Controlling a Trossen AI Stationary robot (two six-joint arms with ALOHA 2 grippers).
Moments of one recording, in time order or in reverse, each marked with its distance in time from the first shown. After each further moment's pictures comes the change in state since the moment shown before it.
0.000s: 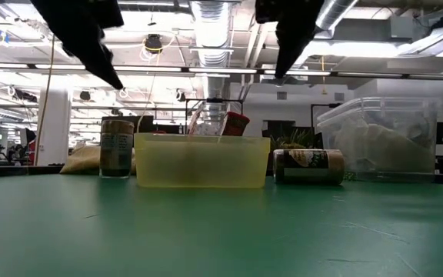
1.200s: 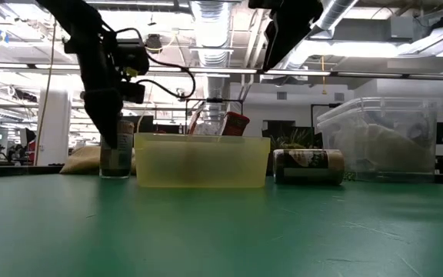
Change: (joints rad) left arm 0.449 0.425 0.000 0.005 0.221 0.224; right arm 0.057 0.005 0.000 0.085 -0.123 -0.156
